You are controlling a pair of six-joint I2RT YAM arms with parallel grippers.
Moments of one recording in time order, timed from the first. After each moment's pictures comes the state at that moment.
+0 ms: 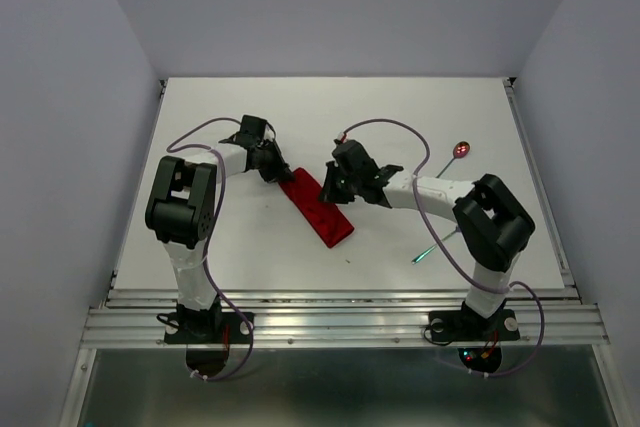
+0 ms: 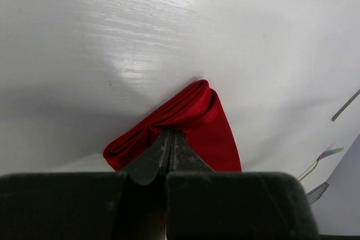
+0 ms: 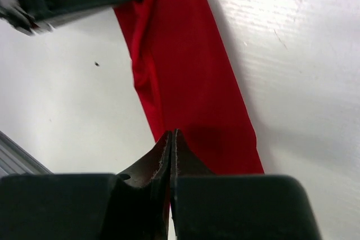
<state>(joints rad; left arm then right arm) -0.26 1.92 1.17 -0.26 0.33 -0.71 0.76 1.82 1.19 -0.12 -0.08 0.74</state>
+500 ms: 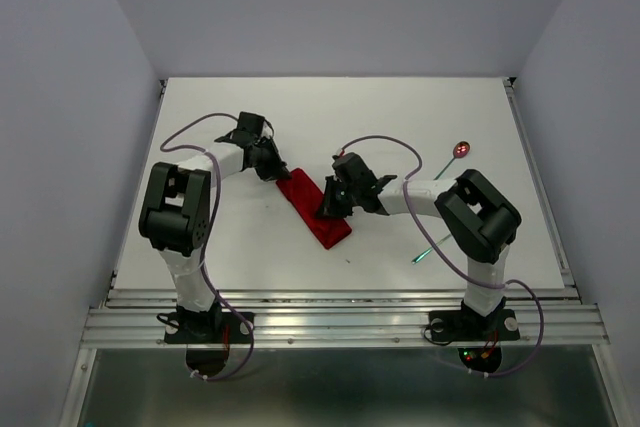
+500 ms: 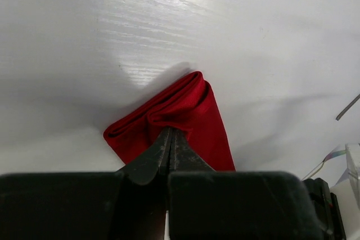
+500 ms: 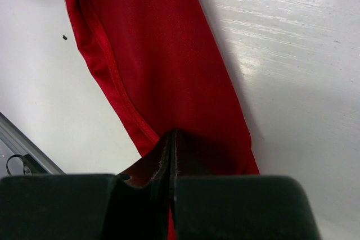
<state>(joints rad) -0.26 1.87 1.17 -0.30 0.29 -0.69 0.75 1.91 1.09 0.00 -0.18 0.80</state>
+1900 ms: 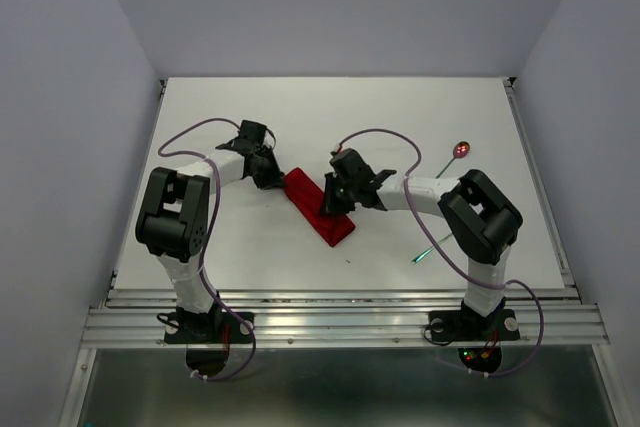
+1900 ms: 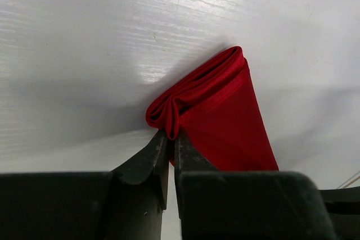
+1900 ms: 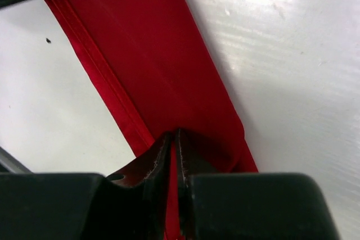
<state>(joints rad) -0.28 1.80 1.09 -0.33 0.19 -0.63 0.75 1.90 1.12 -0.08 -0.13 0.74</state>
